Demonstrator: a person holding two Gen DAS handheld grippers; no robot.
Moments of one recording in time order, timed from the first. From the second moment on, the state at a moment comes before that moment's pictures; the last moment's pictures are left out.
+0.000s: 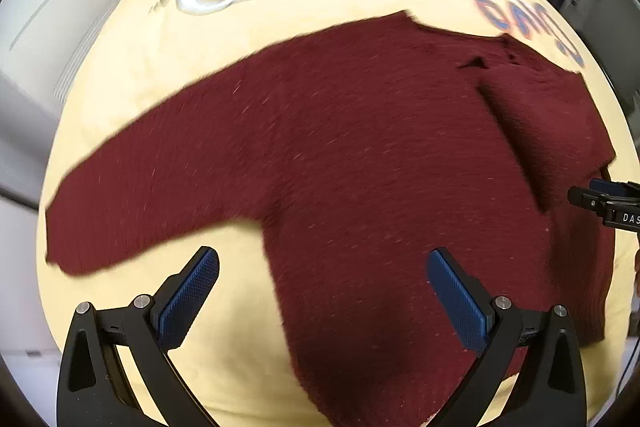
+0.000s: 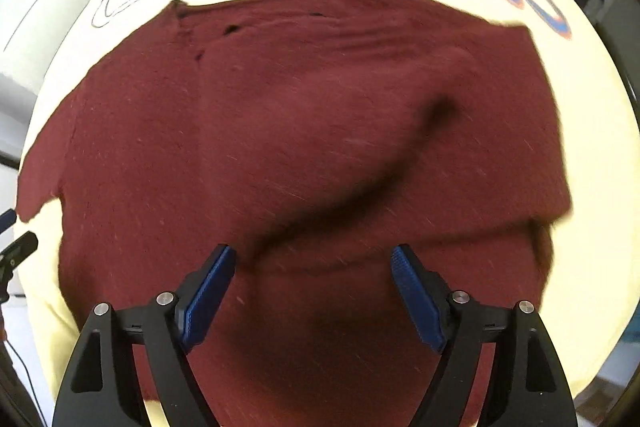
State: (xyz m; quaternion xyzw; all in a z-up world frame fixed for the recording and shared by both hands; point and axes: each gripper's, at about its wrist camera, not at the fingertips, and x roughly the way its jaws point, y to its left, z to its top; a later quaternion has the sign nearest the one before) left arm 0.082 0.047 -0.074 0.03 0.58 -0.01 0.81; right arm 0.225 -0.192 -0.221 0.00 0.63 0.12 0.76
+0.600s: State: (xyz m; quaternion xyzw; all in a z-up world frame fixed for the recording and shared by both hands) left arm 0.142 -0.153 -0.073 0.17 0.54 -0.18 0.81; right arm 0.176 -0.310 -0.216 0.08 0.61 0.03 0.78
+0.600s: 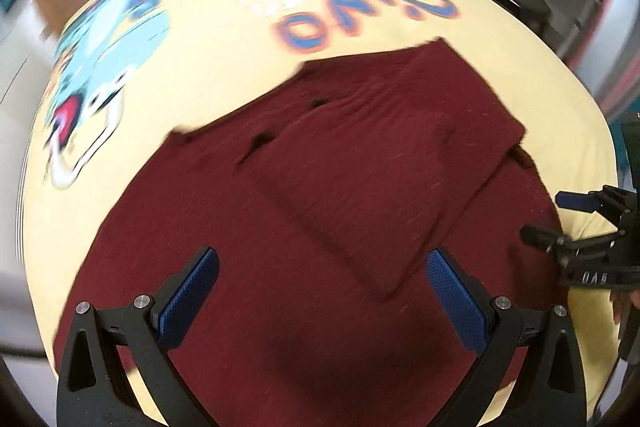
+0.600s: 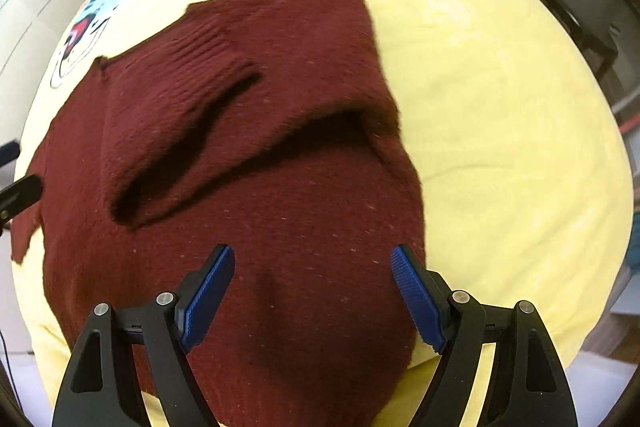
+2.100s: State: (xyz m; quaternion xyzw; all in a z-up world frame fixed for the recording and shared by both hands) left arm 0.197 -0.021 -0.190 -0.04 0.63 -0.06 0.77; right arm 0.168 -0.335 -0.227 0.13 0.62 0.01 0.77
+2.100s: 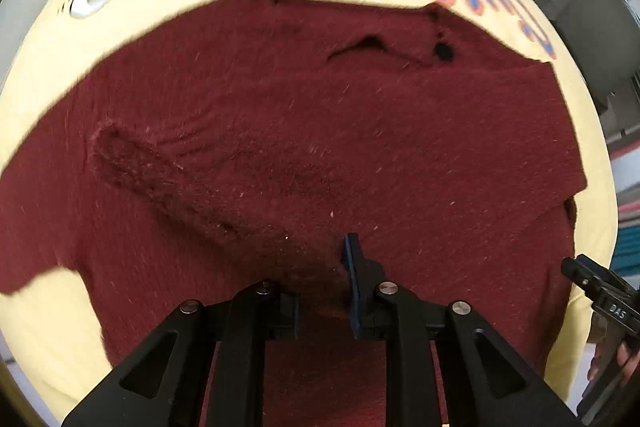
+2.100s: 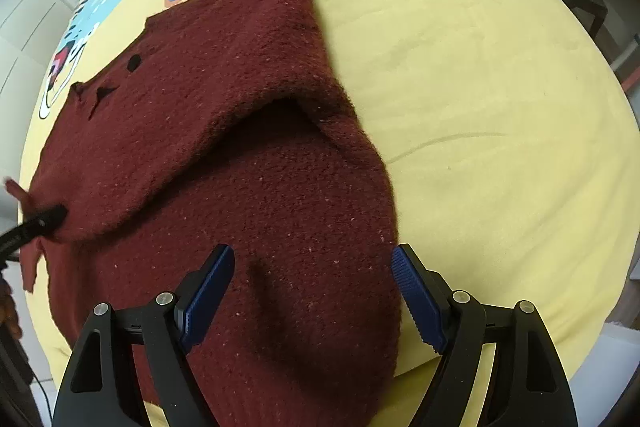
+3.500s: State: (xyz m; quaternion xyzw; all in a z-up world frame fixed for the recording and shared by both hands) left arm 0.257 0.038 -0.216 -0.06 0.66 -0.04 0.74; right arm 0.168 -0.342 -0.235 0.11 0.63 0.00 0.77
